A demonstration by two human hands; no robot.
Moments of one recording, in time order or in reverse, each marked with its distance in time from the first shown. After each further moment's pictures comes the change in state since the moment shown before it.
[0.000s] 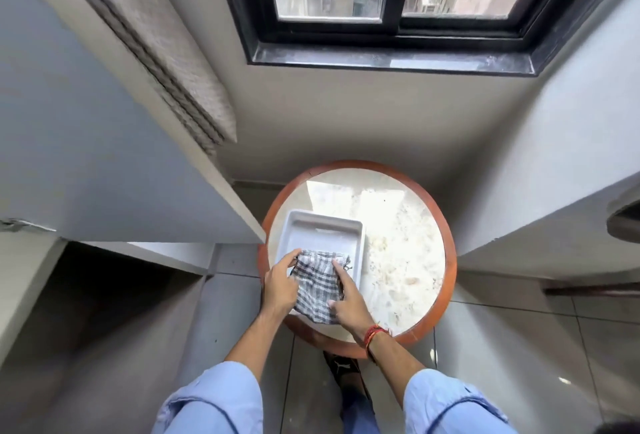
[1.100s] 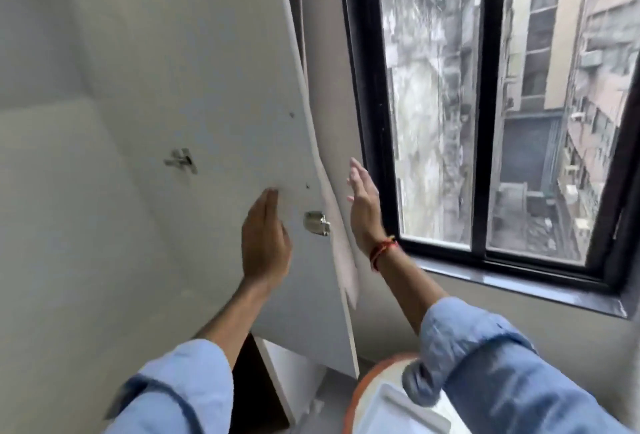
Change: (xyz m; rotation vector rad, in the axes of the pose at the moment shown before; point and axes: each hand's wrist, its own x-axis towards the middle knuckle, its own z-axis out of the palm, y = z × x) left_hand -0.240 0.290 -0.310 0.504 1.286 0.616; right_hand -0.231 -0.508 -0.010 0.365 -0.157 -1.031
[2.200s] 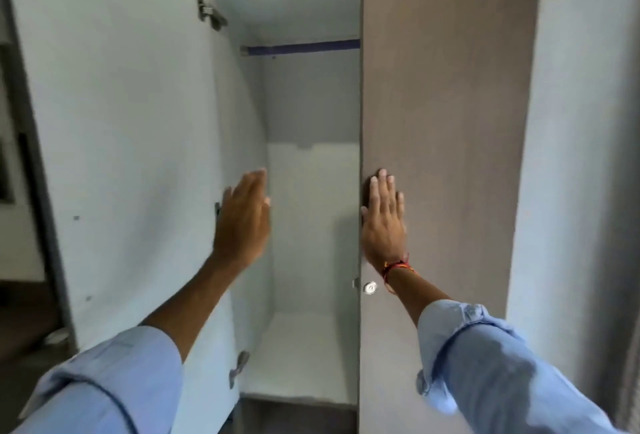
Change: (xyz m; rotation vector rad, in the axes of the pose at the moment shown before) left_hand -0.088 -0.121 -0.439 0.925 0.404 -0.414; right_hand -0.145 -0.054 0.388 -0.314 -0.564 -0.968
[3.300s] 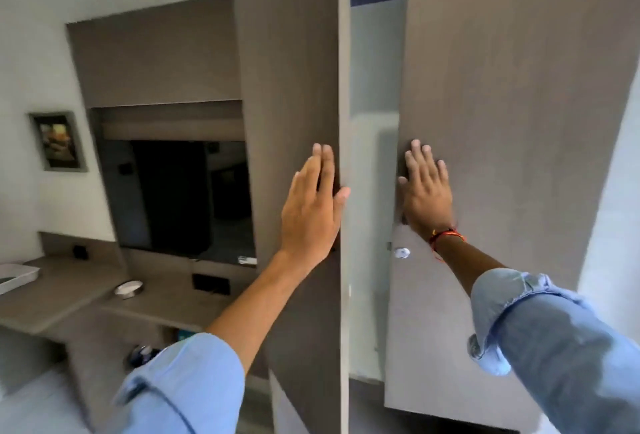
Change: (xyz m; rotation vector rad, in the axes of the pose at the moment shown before) left_hand -0.027 0.061 0.024 0.041 0.033 0.061; right_hand 0.023 0.037 0.035 -0.013 -0.074 -0.109
